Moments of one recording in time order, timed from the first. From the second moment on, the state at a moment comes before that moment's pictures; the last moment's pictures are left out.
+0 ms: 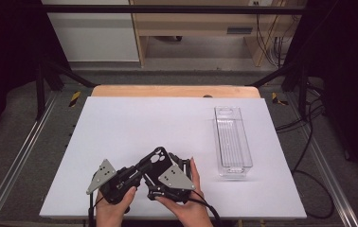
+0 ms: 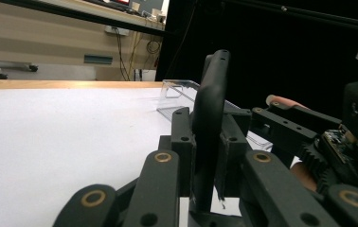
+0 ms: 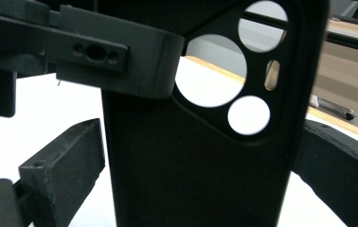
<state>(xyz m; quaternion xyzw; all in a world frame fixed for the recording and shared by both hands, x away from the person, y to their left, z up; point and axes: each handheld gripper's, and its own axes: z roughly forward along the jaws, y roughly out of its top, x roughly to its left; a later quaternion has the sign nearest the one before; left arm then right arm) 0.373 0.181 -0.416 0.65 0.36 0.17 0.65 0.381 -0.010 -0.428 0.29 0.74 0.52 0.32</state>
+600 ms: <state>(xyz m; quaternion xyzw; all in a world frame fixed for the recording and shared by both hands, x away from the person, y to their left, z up) 0.373 0.178 -0.415 0.64 0.36 0.14 0.66 0.384 -0.014 -0.421 0.31 0.75 0.51 0.30</state>
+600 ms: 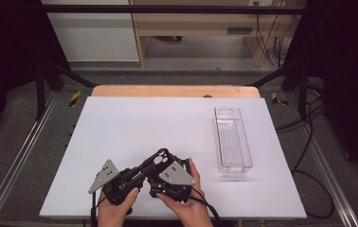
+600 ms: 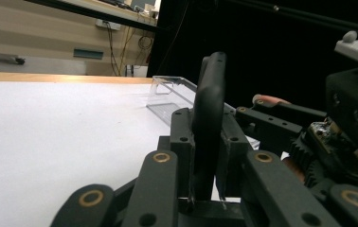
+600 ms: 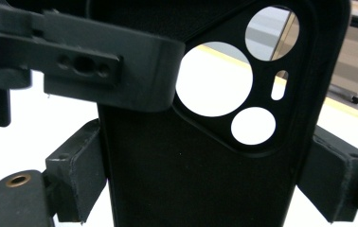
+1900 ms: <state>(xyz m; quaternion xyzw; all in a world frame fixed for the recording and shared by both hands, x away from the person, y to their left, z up) 0.402 0.289 -0.432 0.64 0.45 0.35 0.52 0.416 -0.077 -0.415 0.39 0.70 0.53 0.27</state>
